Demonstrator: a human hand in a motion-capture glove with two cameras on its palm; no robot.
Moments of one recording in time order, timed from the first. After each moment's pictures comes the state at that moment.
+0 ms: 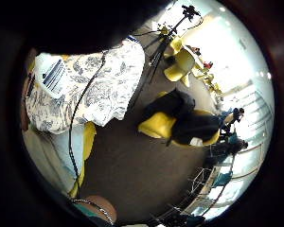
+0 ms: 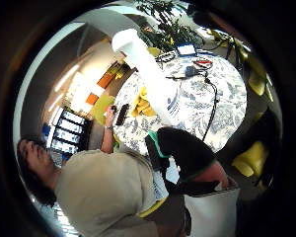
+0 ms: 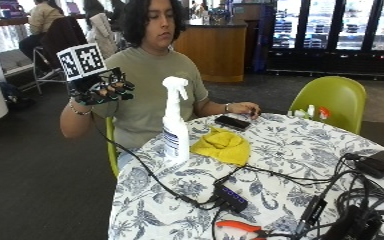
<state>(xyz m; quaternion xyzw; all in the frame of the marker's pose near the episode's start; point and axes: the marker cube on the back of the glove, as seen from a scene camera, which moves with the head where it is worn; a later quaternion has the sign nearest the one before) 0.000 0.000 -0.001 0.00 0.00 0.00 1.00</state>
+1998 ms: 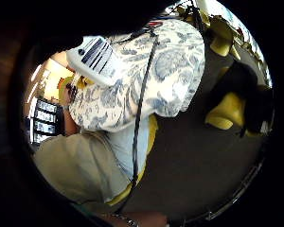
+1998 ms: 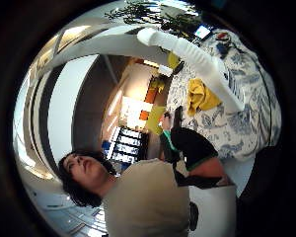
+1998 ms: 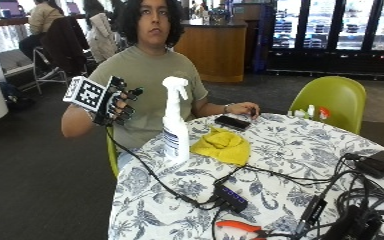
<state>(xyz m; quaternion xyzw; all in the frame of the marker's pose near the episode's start) -0.071 0.054 0.064 0.02 -0.38 0.09 0.92</state>
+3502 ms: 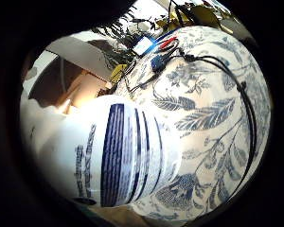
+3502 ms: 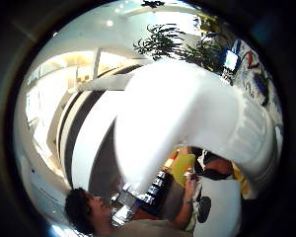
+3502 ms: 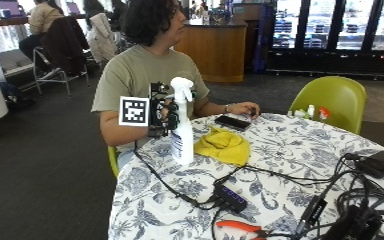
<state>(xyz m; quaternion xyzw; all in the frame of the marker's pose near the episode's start) -0.119 -0.132 0.120 0.24 -0.50 0.16 0.82</state>
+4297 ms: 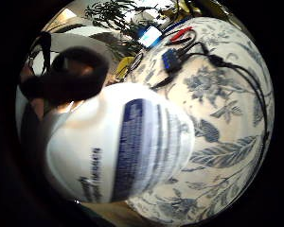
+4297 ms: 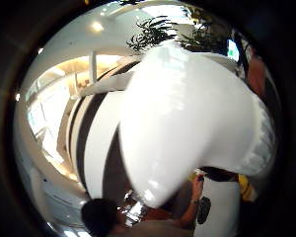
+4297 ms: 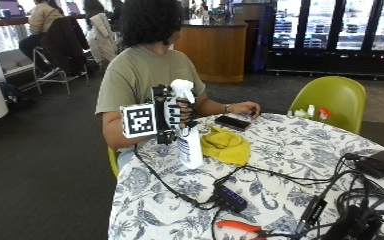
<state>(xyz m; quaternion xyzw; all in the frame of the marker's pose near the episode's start) -0.101 -0.175 0.118 0.18 -0.59 0.17 0.77</state>
